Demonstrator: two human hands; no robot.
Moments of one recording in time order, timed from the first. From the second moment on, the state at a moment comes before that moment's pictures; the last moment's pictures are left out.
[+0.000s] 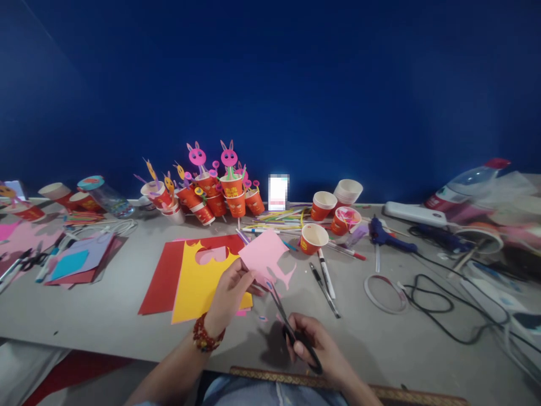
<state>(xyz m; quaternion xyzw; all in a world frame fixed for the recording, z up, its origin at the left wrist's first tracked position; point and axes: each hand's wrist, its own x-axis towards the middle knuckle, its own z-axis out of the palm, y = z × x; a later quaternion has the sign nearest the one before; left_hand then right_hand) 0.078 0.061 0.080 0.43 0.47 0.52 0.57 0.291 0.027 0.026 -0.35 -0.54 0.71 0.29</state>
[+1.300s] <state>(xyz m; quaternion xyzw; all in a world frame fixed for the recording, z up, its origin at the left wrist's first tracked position) 0.099 0.053 0.072 0.39 0.51 0.52 0.56 0.275 0.028 0.021 -0.39 -0.54 0.67 0.32</state>
